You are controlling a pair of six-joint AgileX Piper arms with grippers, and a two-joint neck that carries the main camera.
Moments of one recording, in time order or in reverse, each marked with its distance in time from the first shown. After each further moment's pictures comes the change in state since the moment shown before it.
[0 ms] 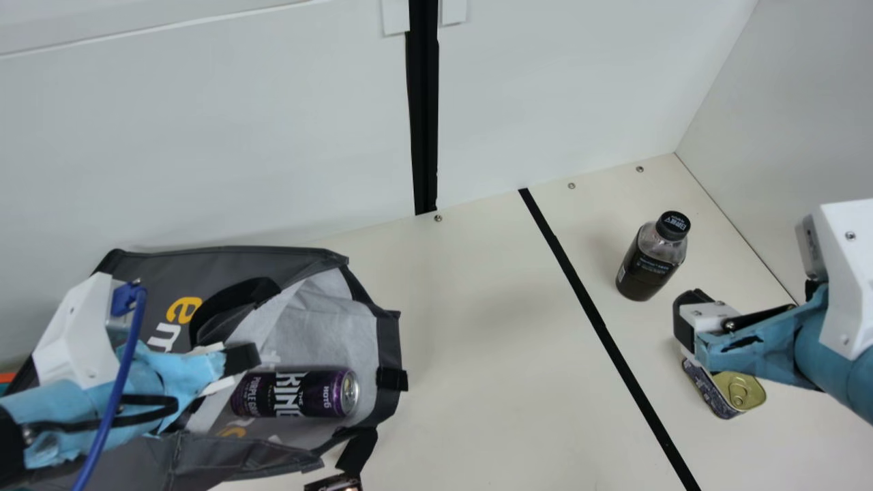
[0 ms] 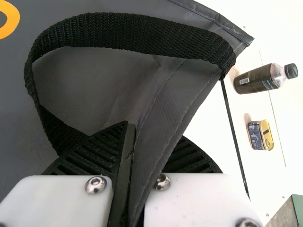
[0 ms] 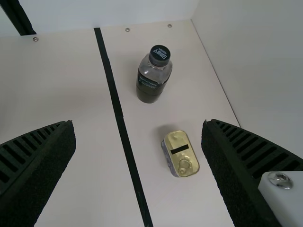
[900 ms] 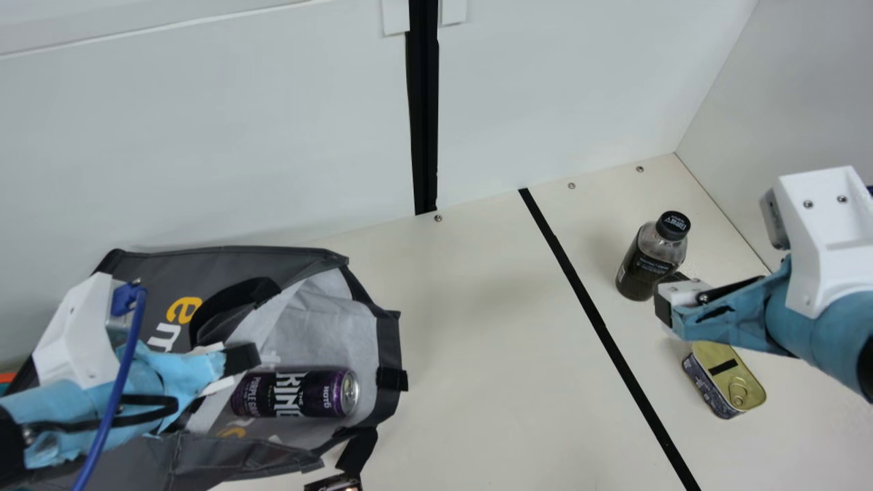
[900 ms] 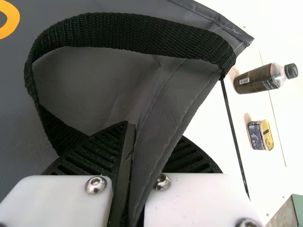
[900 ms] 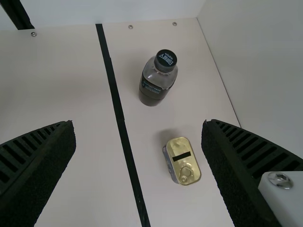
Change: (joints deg) left arm 0.0 0.0 0.0 0.0 0.0 0.0; right arm 4.5 6.1 -3.0 -3.5 -0.1 2.7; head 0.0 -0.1
